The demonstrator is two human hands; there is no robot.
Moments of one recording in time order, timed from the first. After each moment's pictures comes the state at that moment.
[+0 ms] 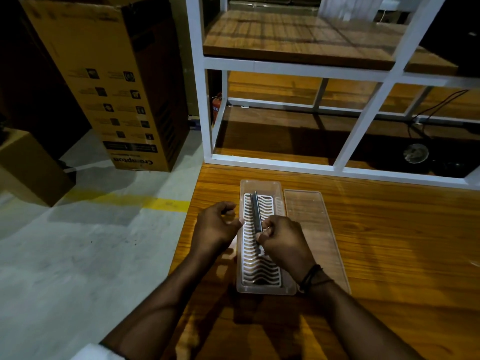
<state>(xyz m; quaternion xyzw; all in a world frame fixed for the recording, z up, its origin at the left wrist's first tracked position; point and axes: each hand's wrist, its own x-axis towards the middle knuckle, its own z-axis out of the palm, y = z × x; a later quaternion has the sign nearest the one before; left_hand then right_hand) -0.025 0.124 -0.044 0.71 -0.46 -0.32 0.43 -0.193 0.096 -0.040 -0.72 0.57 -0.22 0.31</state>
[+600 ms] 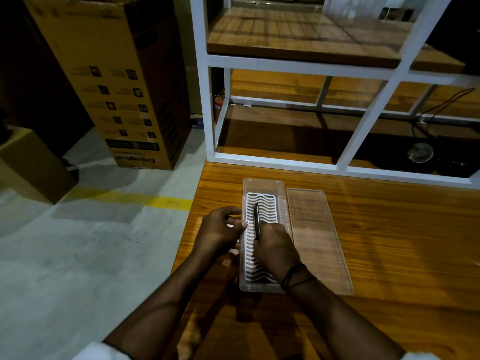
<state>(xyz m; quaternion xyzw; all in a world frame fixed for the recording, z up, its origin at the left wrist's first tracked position) -0.021 0.124 -0.053 0.68 -0.45 -0.41 0.41 -0.171 0.106 -0.058 -0.77 0.58 -0.12 0.24</state>
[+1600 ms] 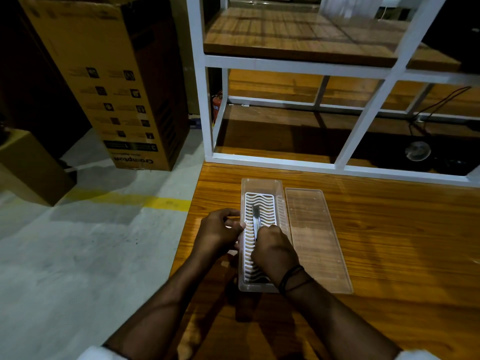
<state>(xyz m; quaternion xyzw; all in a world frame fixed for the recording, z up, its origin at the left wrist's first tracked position) -0.026 0.125 -0.053 0.69 -0.42 -0.42 0.41 -0.170 0.113 -0.048 -0.78 0.58 -0.06 0.21</state>
